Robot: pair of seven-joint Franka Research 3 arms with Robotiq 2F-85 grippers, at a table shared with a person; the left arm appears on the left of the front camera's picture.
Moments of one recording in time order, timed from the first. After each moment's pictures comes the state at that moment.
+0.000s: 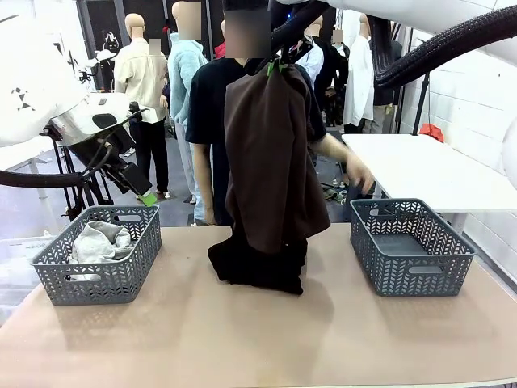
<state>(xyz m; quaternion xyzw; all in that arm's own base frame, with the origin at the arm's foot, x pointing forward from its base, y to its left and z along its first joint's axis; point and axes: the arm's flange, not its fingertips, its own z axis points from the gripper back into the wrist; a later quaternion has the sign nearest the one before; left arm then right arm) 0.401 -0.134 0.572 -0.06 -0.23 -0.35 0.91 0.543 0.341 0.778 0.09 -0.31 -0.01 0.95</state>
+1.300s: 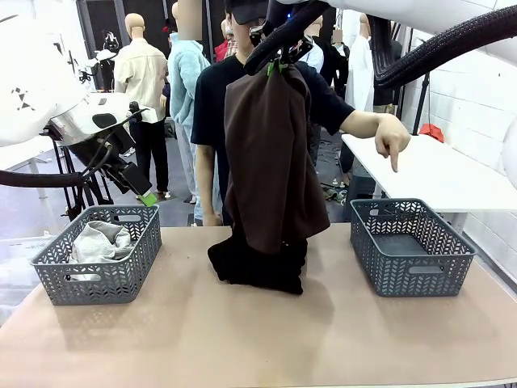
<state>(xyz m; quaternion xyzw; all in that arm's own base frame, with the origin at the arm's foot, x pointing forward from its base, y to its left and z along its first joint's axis) 0.401 -0.134 0.572 -0.06 -0.23 -0.35 0.91 0.543 0.341 0.778 0.09 -0.31 -0.01 0.95</state>
